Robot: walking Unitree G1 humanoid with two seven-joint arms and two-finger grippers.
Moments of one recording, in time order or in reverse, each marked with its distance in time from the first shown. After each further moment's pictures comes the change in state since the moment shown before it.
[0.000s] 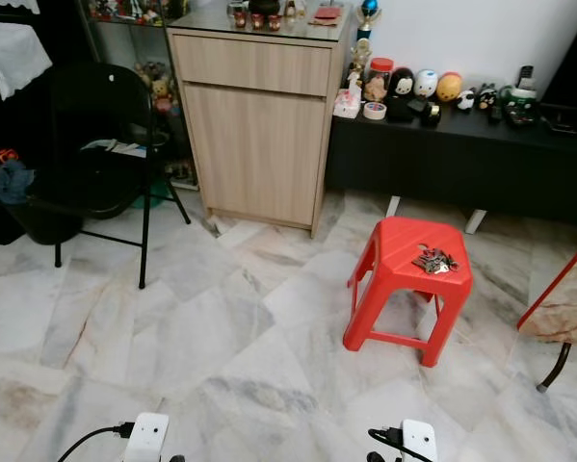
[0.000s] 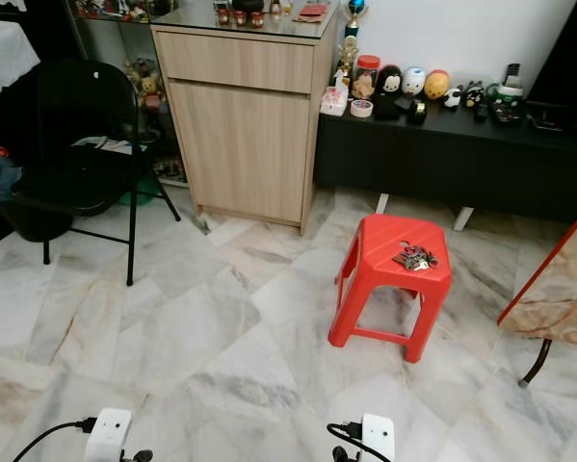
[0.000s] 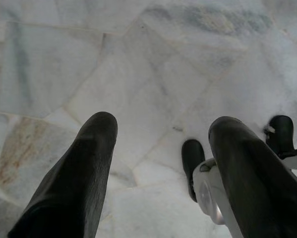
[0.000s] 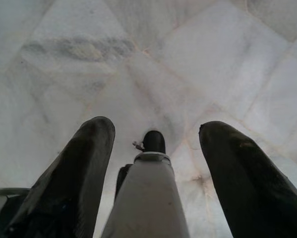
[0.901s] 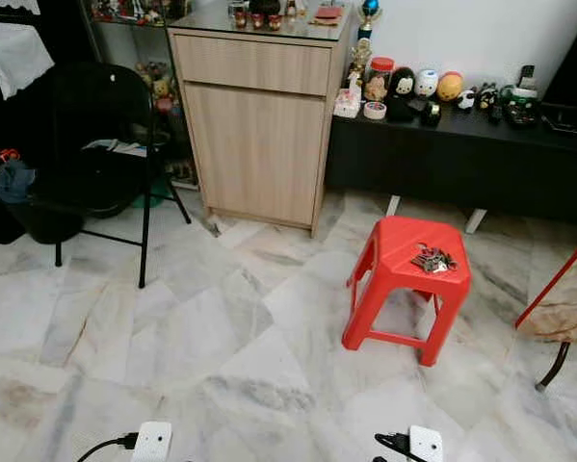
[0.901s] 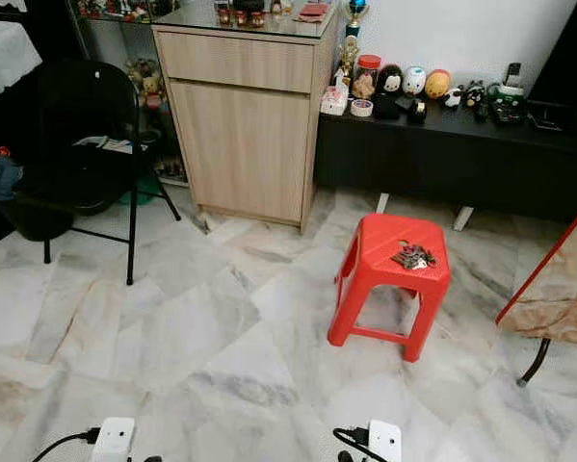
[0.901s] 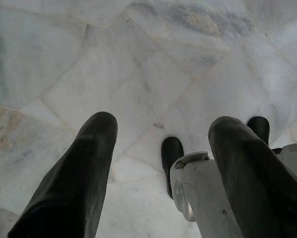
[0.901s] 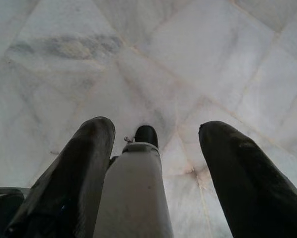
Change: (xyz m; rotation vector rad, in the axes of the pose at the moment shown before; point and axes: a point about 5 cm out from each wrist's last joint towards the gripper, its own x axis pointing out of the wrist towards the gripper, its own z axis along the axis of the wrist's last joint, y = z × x) left arm -0.002 -0.012 -0.013 -0.088 0.006 -0.020; right arm -0.003 -0.012 -0.010 0.013 0.005 -0.023
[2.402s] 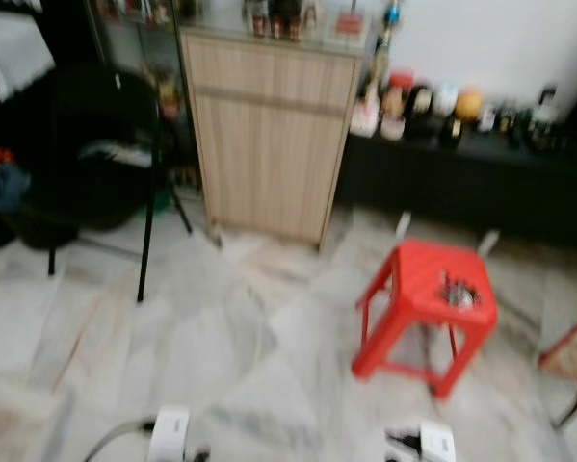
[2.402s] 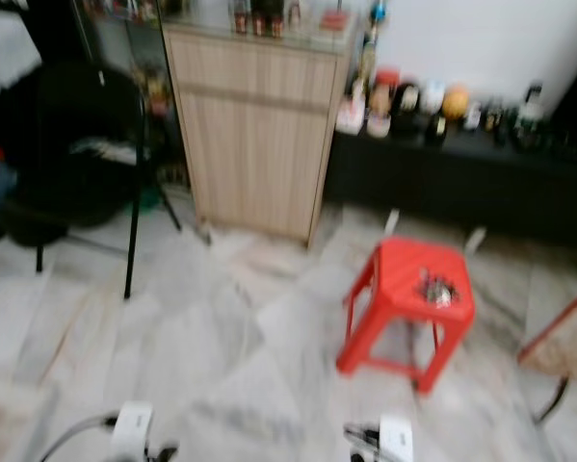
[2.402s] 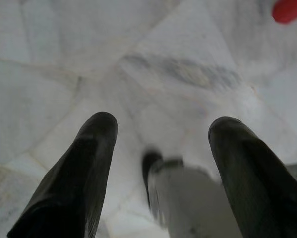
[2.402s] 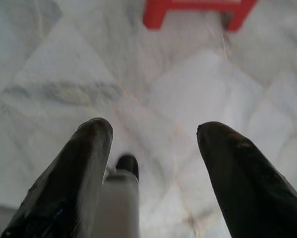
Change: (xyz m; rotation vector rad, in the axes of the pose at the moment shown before) left arm 0.005 -0.015 0.015 0.013 -0.028 -0.038; right arm 0.001 -0.008 0.012 -0.026 -0.027 -0.019
